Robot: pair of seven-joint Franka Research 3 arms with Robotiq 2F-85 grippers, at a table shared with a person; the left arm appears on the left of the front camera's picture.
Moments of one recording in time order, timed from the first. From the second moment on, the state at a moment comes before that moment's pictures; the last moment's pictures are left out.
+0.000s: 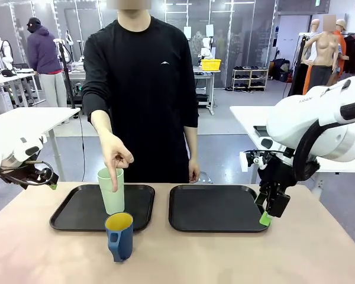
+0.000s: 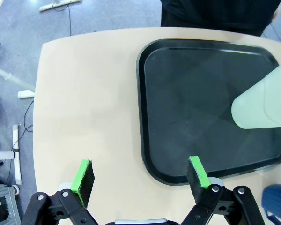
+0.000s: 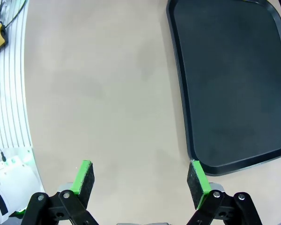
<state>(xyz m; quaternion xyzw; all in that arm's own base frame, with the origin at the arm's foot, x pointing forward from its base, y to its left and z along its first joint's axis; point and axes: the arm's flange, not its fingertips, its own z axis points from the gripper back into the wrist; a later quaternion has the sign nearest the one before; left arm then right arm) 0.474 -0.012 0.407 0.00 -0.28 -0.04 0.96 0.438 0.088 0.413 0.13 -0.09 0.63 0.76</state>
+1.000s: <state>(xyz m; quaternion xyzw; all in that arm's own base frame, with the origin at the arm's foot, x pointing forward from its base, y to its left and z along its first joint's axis) 0.446 -0.012 0.392 0.08 -0.20 -0.29 0.93 0.438 0.088 0.413 0.13 -0.09 0.62 0.77</state>
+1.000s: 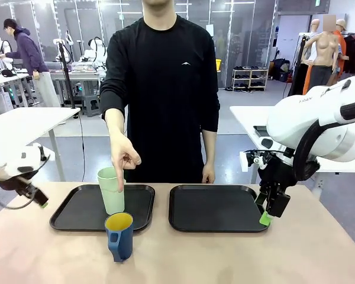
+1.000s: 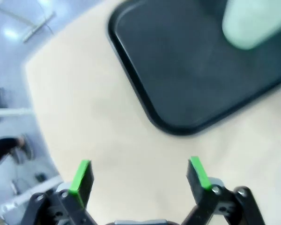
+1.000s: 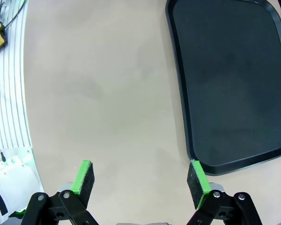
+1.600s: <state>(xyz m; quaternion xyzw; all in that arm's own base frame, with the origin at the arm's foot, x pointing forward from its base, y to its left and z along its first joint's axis) 0.416 -0.024 0.400 0.09 -0.11 -0.66 0.74 0.438 0.087 0.413 0.13 -0.09 0.62 0.77</state>
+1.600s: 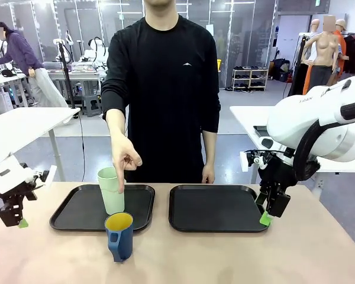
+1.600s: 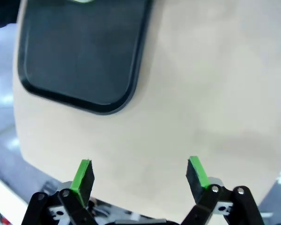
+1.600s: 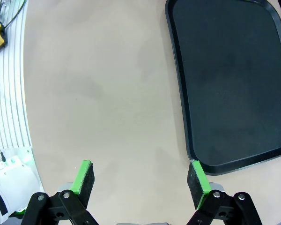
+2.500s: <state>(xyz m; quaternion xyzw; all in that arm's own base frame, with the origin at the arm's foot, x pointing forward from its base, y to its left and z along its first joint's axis) 0.412 -0.025 0.393 0.08 -0.09 -0.70 0.71 0.438 0.087 0.413 0.13 -0.09 0.62 0.77</state>
